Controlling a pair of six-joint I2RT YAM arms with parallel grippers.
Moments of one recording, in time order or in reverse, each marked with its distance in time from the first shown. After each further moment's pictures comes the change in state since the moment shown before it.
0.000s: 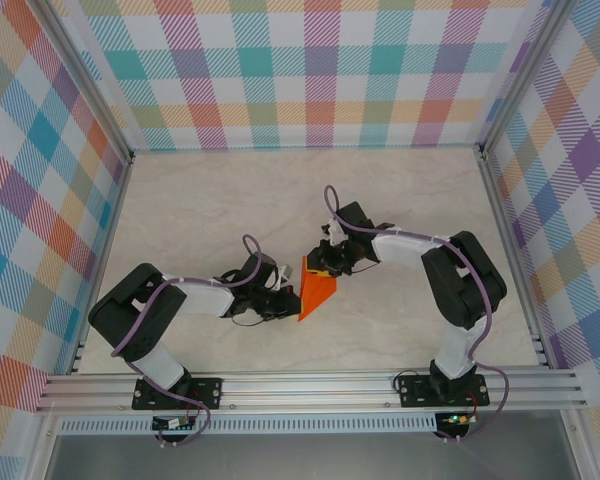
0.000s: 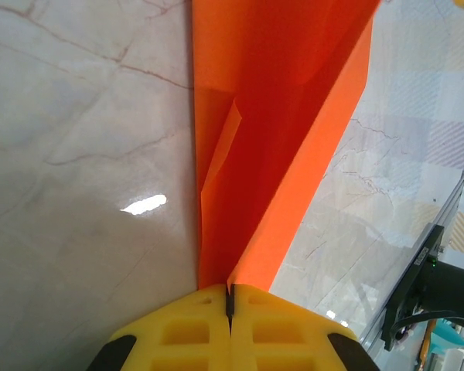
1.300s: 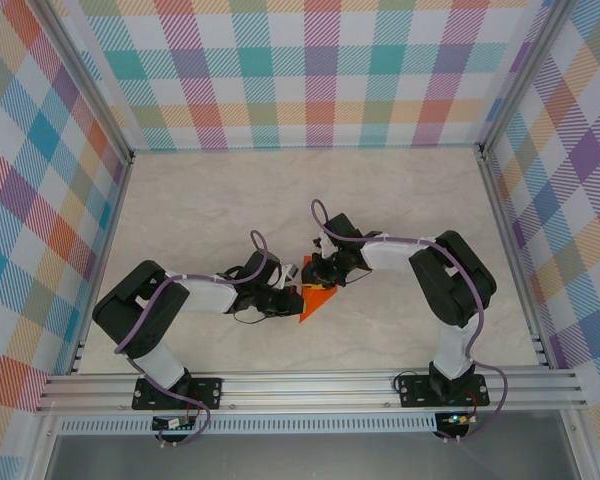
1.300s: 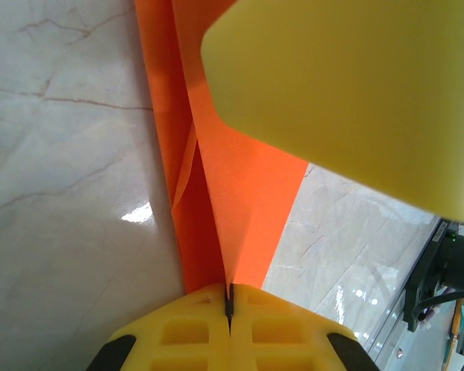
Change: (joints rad) left arm -0.002 0.023 0.048 -0.044 0.026 0.131; right arm 0.072 0.045 -0.019 -0.002 0.049 0.023
